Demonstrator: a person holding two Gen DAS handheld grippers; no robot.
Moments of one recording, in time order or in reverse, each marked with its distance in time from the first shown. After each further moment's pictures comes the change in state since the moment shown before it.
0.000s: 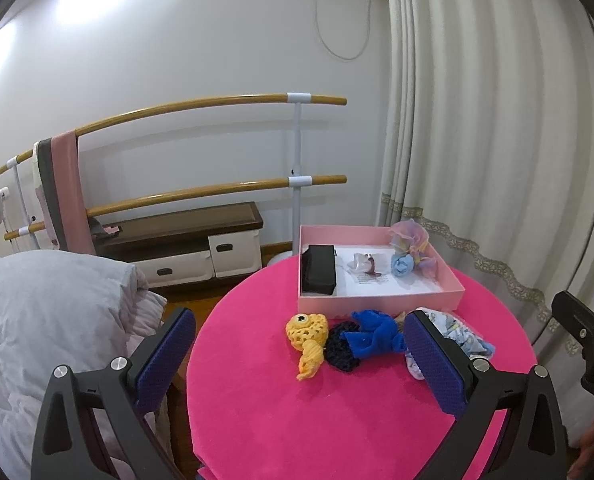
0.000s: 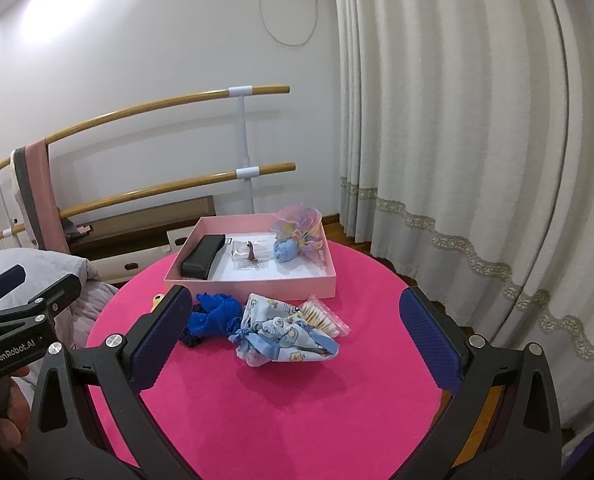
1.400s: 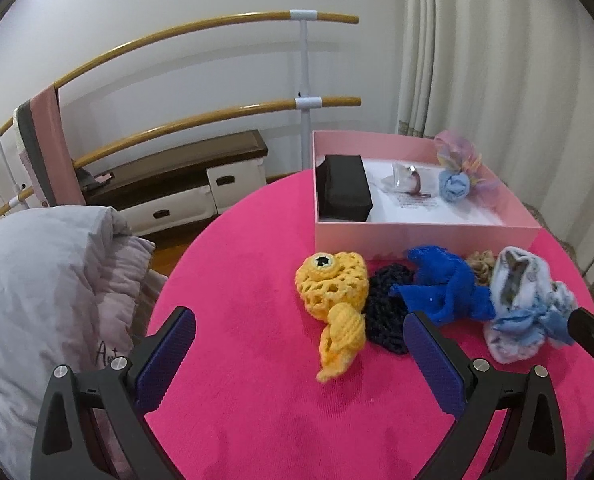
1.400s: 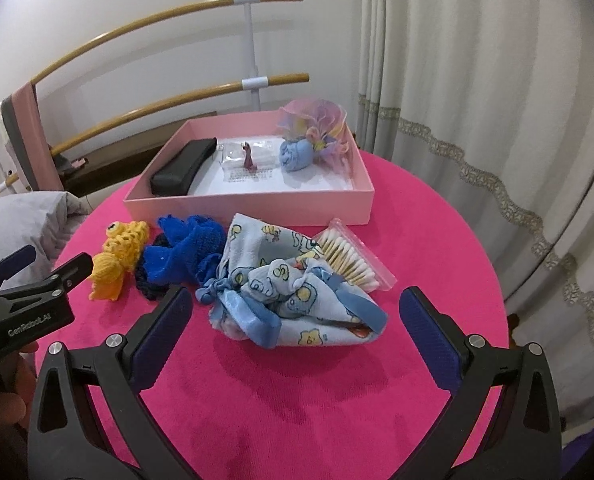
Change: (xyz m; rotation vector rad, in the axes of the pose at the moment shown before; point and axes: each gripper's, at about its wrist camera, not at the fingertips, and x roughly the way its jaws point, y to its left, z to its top) left arm 0.159 0.009 -0.019 0.035 0.256 0.031; right arm 0.136 0.005 -0.044 -0.029 0.312 0.043
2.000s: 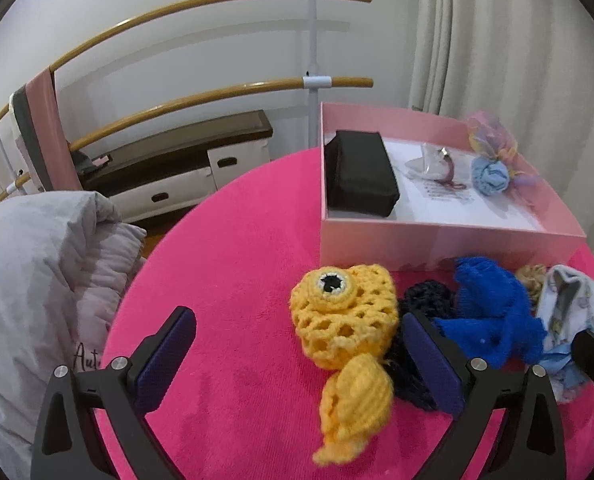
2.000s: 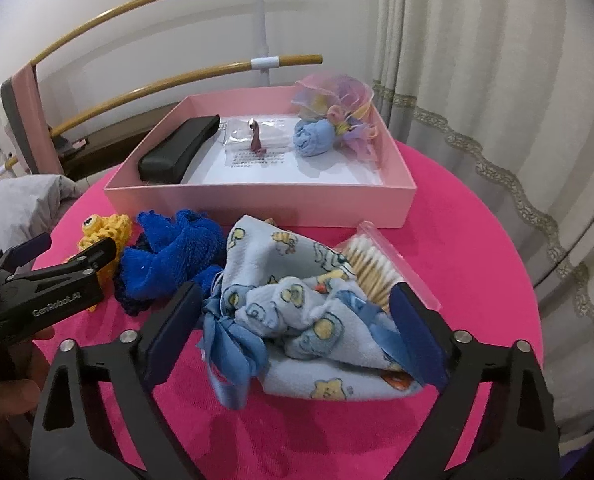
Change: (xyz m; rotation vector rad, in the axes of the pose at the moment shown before) left arm 0.100 -0.004 0.014 -0.022 0.063 0.008; right arm 0.055 0.011 0.013 -0.041 0.064 0.021
